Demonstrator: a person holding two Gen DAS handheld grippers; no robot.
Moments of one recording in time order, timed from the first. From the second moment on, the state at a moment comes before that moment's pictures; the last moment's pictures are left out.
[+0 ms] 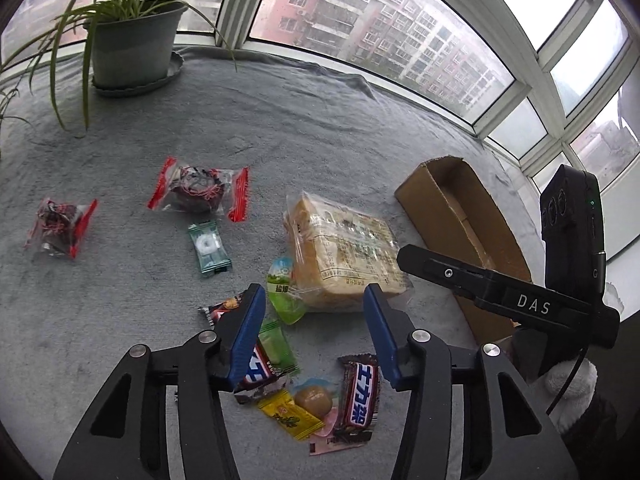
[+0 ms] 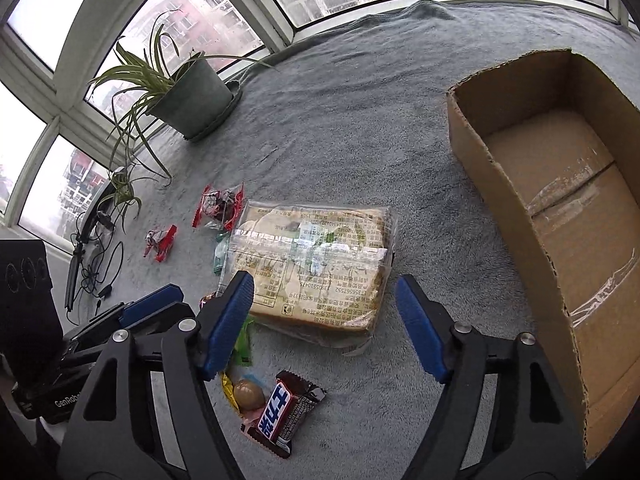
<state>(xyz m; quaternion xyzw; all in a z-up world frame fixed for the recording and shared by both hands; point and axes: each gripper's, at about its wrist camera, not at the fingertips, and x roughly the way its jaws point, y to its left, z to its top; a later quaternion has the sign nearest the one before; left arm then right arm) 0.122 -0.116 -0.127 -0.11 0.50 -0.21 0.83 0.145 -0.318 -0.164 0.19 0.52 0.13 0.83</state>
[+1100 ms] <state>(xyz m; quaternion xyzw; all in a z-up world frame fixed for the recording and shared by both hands) 0.141 -0.139 -0.143 -0.09 0.51 -0.22 0.83 0.161 -0.318 -0.172 0.23 0.53 0.14 0.81</state>
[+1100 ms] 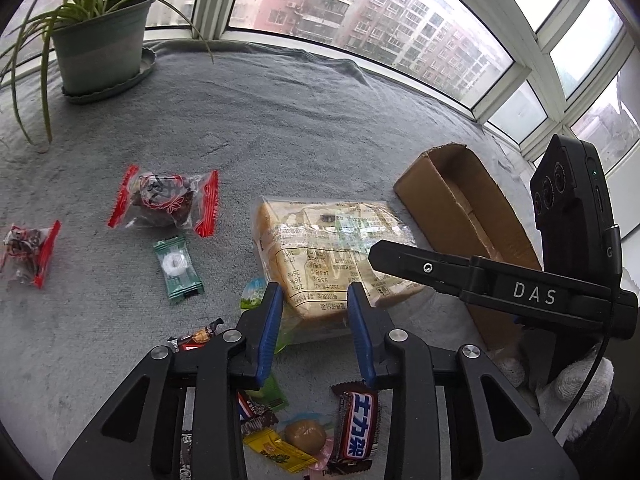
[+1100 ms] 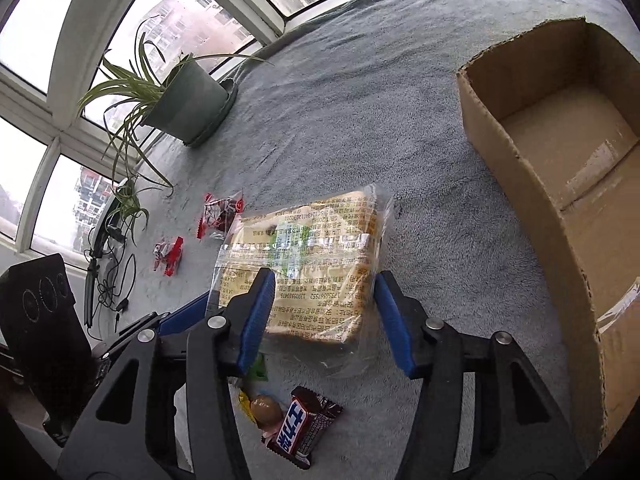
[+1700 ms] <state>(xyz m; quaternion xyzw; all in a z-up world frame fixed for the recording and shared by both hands) 0.126 -0.196 -0.101 -0.09 0.46 -0.28 0.84 0.091 -0.391 -0.101 0.20 0.46 0.10 0.86</state>
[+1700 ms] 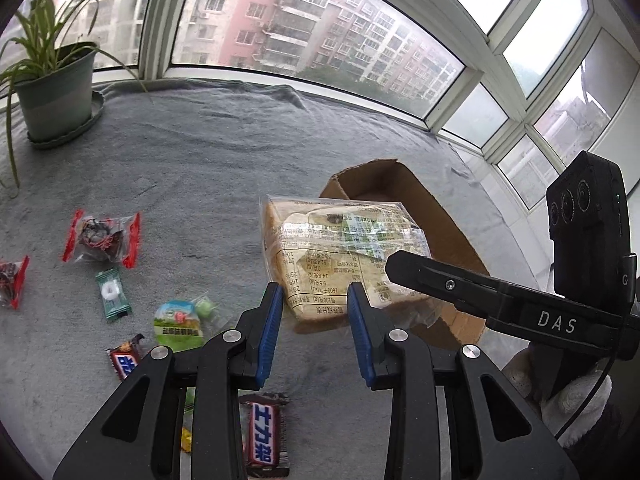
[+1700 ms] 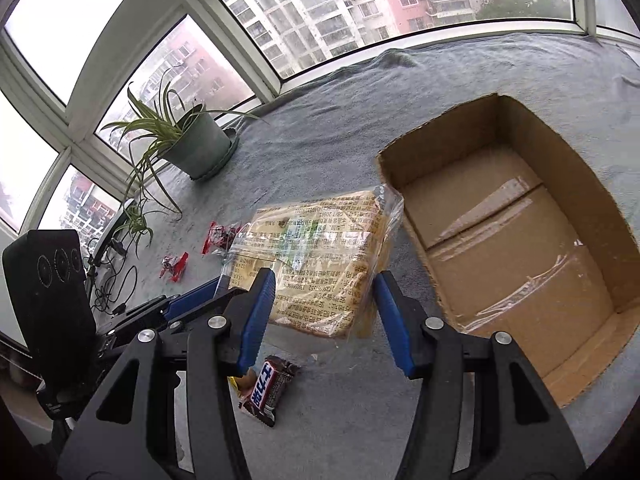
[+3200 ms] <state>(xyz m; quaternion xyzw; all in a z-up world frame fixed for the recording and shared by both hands) 0.116 -0.261 -0.084 -0.02 0.45 -0.33 0.83 0.026 -0.450 -0.076 0.17 0.42 0.00 0.89</state>
